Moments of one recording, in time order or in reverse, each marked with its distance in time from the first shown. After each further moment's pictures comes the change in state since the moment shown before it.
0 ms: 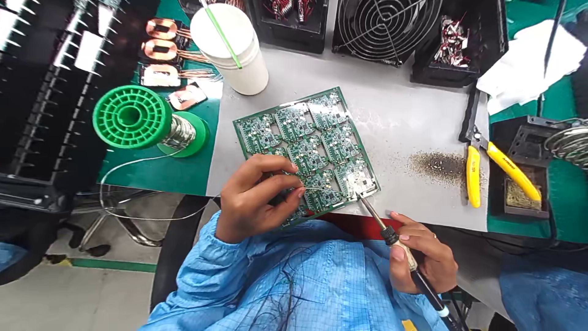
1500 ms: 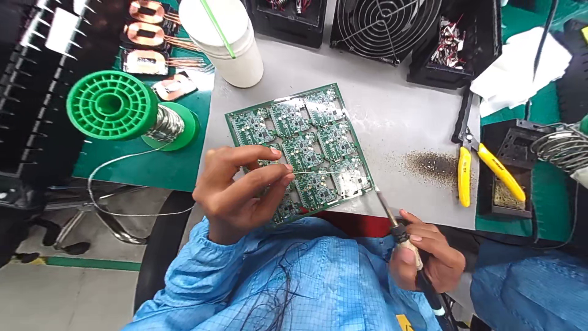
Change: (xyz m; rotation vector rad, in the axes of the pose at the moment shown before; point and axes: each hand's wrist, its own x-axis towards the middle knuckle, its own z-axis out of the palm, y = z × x) left_hand 0.001 0.004 0.001 0.103 0.184 -0.034; right_hand 0.003 0.002 -0.011 -0.021 0.039 -0.029
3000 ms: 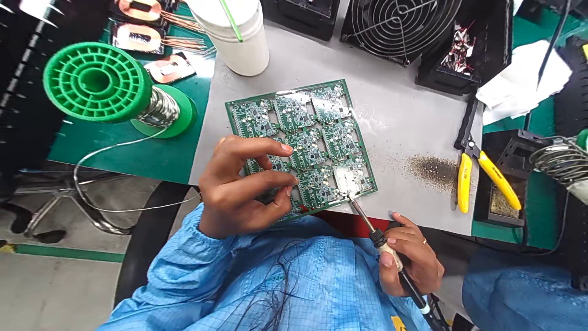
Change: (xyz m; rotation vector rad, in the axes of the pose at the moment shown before) left_hand -0.003 -0.005 -0.002 -0.131 -0.091 0.031; right_hand -0.003 -0.002 0.000 -0.062 -0.177 -0.022
